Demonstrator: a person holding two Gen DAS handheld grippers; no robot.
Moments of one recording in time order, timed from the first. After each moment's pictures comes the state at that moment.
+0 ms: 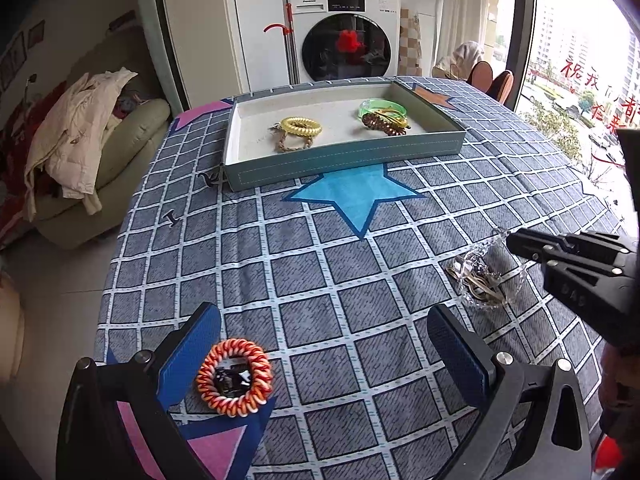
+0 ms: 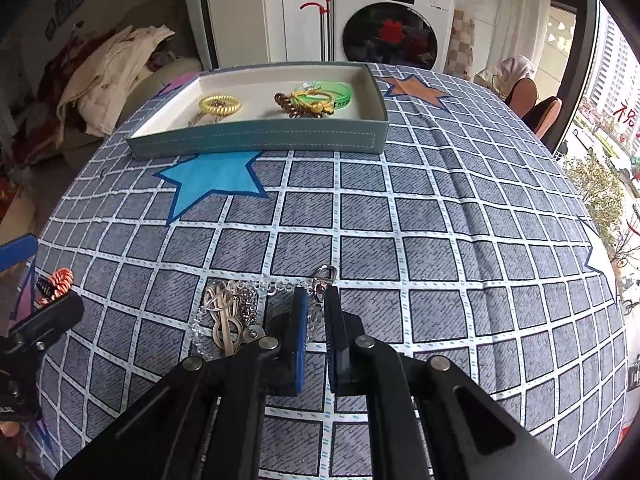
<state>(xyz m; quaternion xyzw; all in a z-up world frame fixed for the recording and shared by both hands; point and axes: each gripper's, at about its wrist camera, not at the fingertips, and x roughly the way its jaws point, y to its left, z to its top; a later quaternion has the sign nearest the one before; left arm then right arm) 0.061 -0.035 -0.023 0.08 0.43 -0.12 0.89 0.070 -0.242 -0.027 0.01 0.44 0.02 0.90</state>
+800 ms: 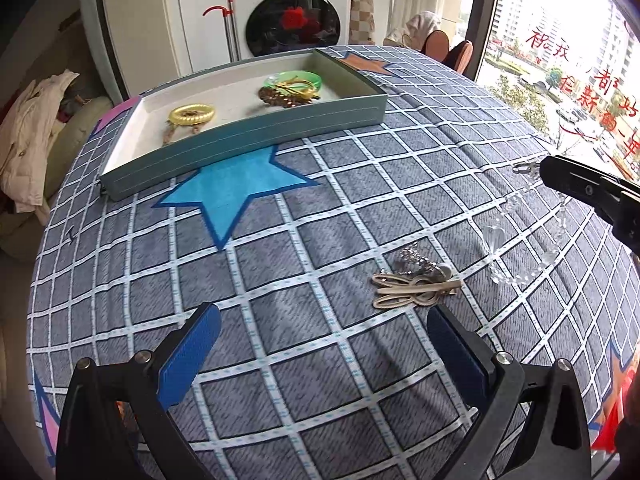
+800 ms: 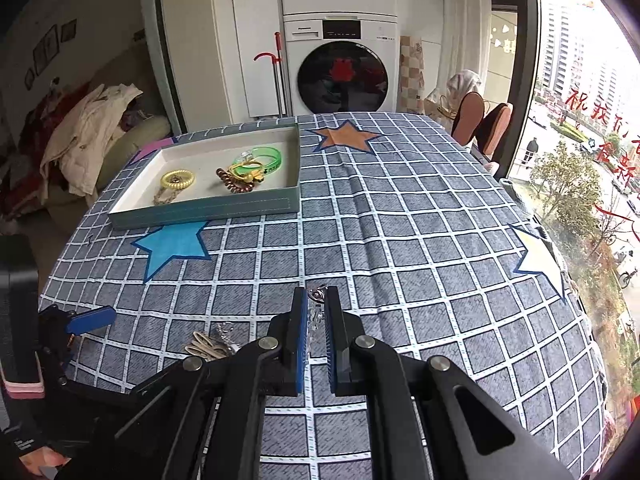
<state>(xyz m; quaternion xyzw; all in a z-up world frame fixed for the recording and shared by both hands) 0.078 -0.120 -0.048 0.09 0.46 -0.19 0.86 0.044 -0.304 0.016 0.04 0.39 -0.04 0.92</state>
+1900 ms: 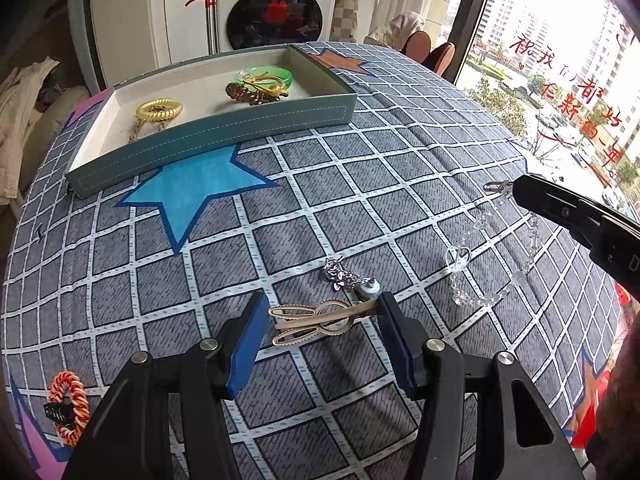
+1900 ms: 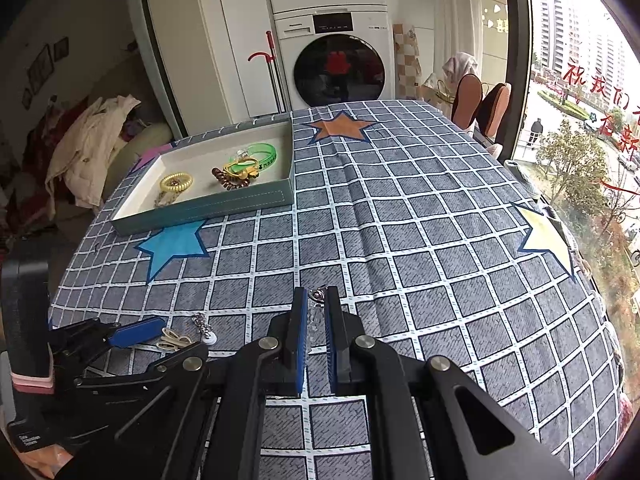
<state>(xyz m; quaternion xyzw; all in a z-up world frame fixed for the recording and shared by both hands) 0.078 -0.127 -0.042 0.06 0.48 -0.23 0.85 0.042 -0.312 0.013 0.08 0.39 -0.02 0.92</state>
